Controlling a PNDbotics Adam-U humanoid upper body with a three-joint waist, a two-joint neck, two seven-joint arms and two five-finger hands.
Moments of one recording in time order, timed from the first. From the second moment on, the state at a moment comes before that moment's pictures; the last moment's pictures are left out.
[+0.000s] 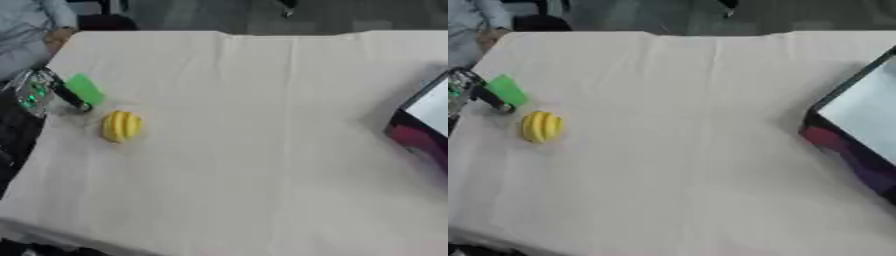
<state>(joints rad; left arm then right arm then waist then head) -1.06 0.73 0.10 -0.45 -0.77 0.51 -0.27 -0.33 -0.86 -0.24 -1.78 -0.45 -0.08 0.13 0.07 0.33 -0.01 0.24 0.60</state>
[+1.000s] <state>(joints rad) -1.06 0.73 0.02 -0.70 -0.78 0.43 -0.32 -0.33 -0.86 -0.23 -1.76 -0.49 -0.07 0.15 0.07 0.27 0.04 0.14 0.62</state>
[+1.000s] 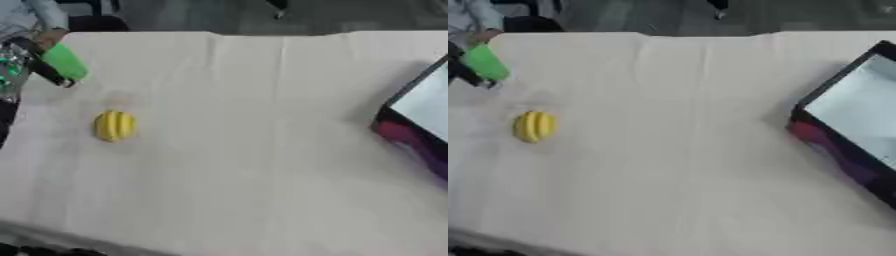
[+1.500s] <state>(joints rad) -1.01 0.69 -0.06 -0.94 -0.69 0.31 -0.33 -0.44 -0.86 -0.17 -1.78 -0.51 -0.04 0.19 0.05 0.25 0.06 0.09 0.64</state>
